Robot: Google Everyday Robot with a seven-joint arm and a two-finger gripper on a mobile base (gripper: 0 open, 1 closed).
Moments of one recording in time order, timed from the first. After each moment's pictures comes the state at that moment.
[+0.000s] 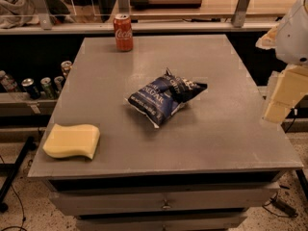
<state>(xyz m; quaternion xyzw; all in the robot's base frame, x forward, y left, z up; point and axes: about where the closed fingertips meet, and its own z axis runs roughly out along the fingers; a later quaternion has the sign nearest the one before) 0.438 -0.216 0.977 -0.60 0.78 -0.04 0.16</state>
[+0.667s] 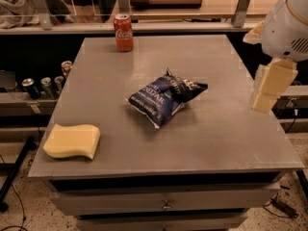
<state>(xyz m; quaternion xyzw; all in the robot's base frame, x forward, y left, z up) 0.466 -0.208 0.972 -0.62 0.76 -0.03 0.17</state>
